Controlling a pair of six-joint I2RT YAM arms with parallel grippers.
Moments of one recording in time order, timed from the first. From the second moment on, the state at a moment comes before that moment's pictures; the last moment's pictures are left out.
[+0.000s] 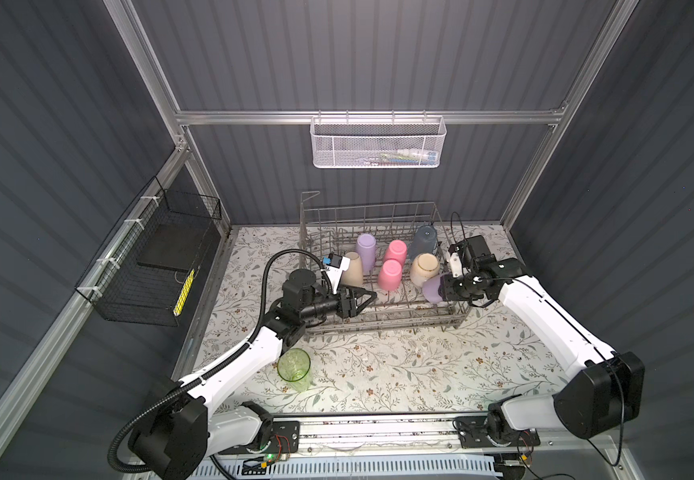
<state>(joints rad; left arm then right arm) -0.57 1.21 0.75 0.22 0.63 -0.56 0.30 1.39 1.24 -0.94 0.00 0.22</state>
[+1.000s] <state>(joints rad) -0.57 1.22 0.74 0.23 0.64 -0.56 0.29 1.40 1.17 -0.87 -0.02 0.24</state>
